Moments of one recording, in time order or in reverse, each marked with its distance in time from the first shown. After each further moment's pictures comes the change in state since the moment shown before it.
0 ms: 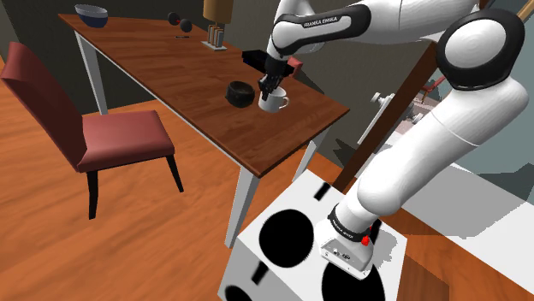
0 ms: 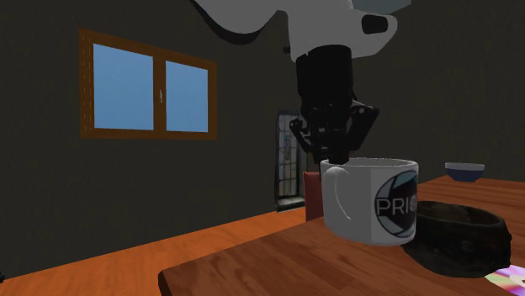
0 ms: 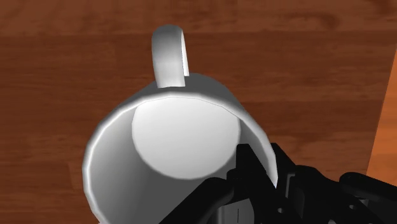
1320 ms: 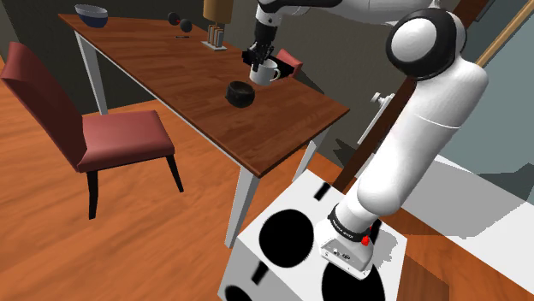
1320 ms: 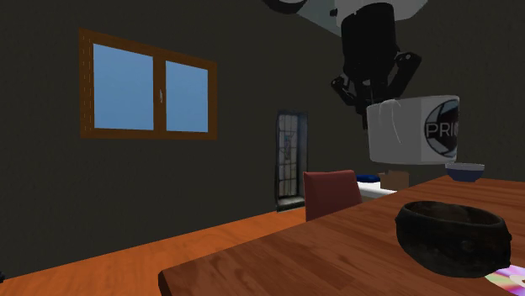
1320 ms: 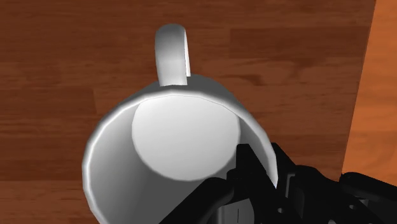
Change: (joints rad) arm -0.004 0.248 -0.009 0.493 0.054 -0.247 -0.045
